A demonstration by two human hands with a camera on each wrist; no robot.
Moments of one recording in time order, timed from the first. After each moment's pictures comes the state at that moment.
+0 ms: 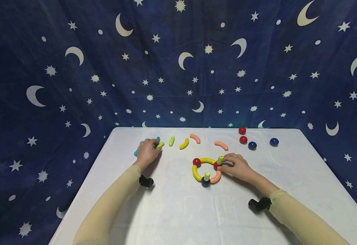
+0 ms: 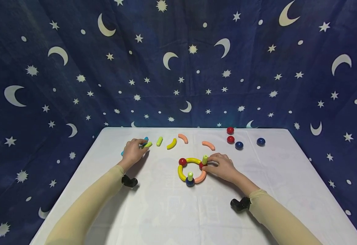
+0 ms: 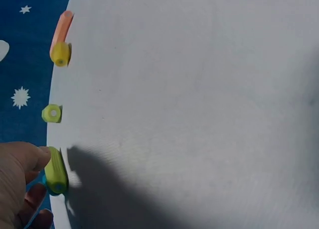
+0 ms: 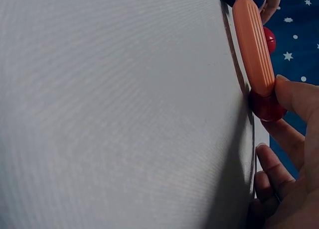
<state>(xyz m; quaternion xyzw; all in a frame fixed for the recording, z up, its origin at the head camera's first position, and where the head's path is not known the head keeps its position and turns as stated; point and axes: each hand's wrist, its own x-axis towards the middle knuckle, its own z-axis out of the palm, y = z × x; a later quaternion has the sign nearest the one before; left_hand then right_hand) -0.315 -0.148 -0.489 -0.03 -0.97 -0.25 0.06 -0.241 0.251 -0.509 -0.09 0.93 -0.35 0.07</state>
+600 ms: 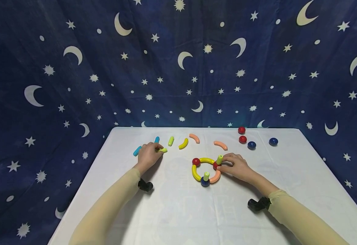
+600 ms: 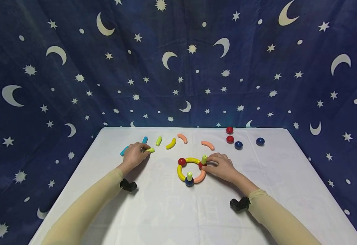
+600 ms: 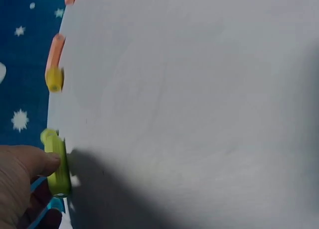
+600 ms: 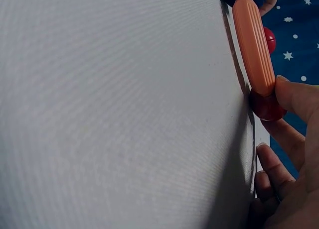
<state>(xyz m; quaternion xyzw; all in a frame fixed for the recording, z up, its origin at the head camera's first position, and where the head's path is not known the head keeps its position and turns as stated) -0.303 -0.142 -0.495 -0.06 -0.97 -0.23 0.05 -0.241 0.250 -0.509 -0.08 0.93 -0.35 0.07</state>
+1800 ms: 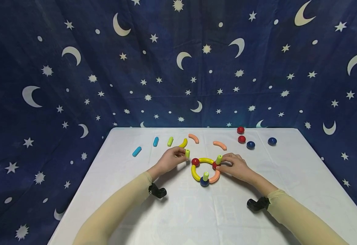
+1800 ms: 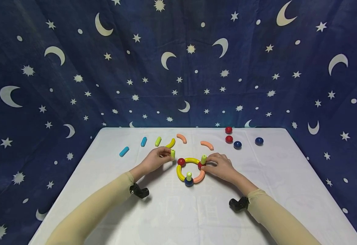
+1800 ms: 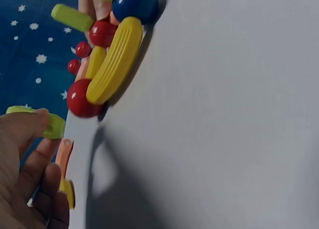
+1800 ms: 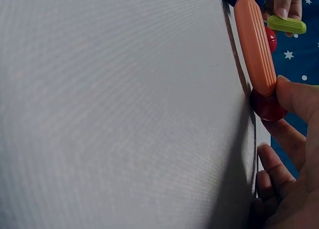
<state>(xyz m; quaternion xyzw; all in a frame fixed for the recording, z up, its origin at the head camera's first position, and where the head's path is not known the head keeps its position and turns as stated) -0.282 -0.073 -0.488 -0.18 -0.85 -0.49 -0.10 -0.240 0.253 -0.513 -0.10 0.93 -0.36 0.05</state>
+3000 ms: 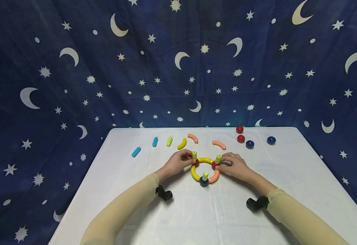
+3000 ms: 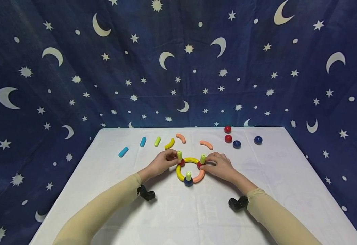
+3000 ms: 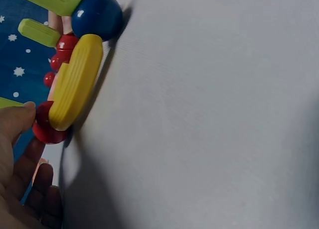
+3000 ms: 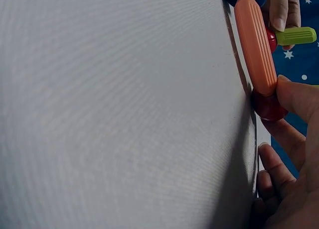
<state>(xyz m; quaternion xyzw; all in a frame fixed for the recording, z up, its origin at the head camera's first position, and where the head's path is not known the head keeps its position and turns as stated) -0.276 -0.046 -0.501 -0.21 -0.83 -0.49 -0.13 -0.241 0.253 -0.513 -0.08 0.93 -0.35 0.07</state>
